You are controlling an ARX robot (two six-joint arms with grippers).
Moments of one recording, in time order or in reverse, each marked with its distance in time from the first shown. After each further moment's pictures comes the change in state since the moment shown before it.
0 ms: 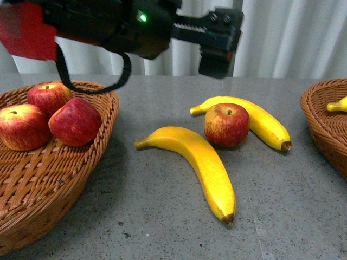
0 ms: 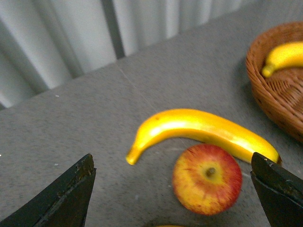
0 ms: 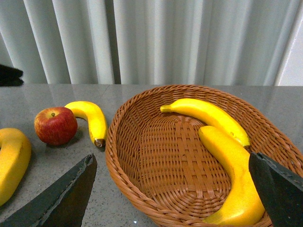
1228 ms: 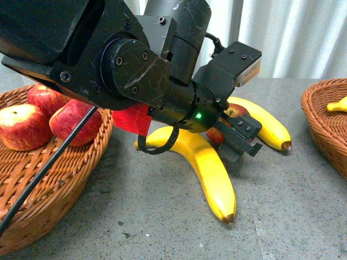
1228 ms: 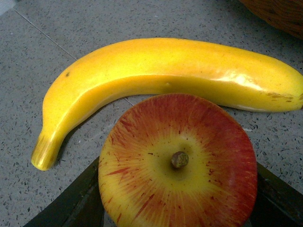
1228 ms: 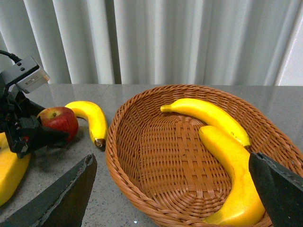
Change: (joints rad) left arm -0.060 0.337 0.172 -0.075 0.072 0.221; right arm 0.000 0.000 0.000 0.000 0.000 0.000
